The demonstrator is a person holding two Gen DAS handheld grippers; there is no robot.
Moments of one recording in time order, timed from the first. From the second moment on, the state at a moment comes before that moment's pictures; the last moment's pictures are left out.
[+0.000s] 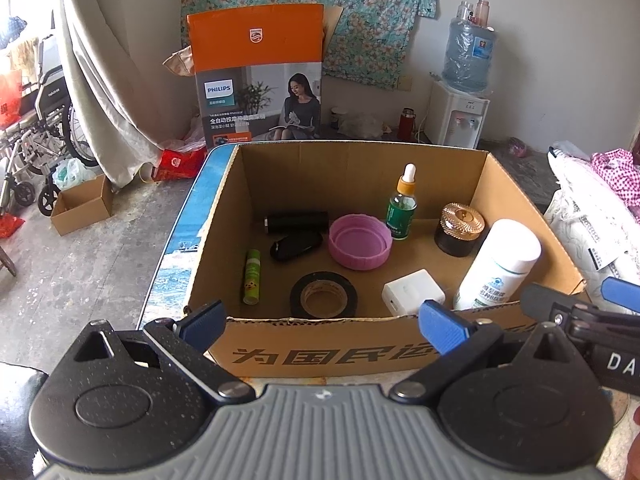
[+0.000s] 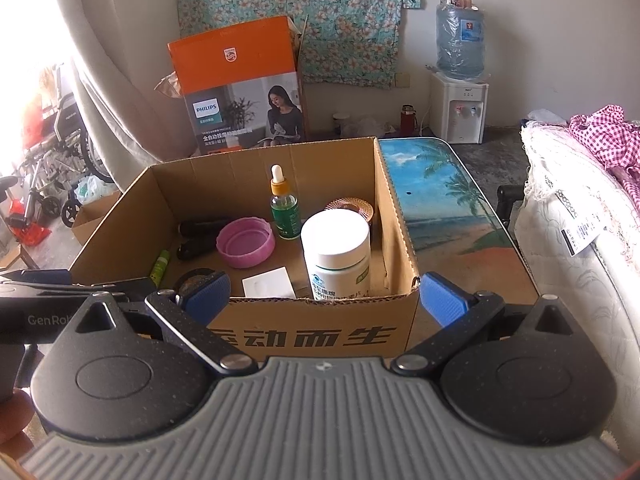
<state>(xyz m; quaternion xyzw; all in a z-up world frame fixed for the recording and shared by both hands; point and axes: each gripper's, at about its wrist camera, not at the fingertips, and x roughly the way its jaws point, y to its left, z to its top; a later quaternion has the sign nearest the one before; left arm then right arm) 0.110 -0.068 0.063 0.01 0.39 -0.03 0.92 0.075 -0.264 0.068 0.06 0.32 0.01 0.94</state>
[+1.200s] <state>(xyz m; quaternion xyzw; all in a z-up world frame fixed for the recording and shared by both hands) 0.105 -0.066 0.065 0.03 0.38 0.00 0.92 0.074 -0.256 0.067 0.03 0.33 0.01 0.94</state>
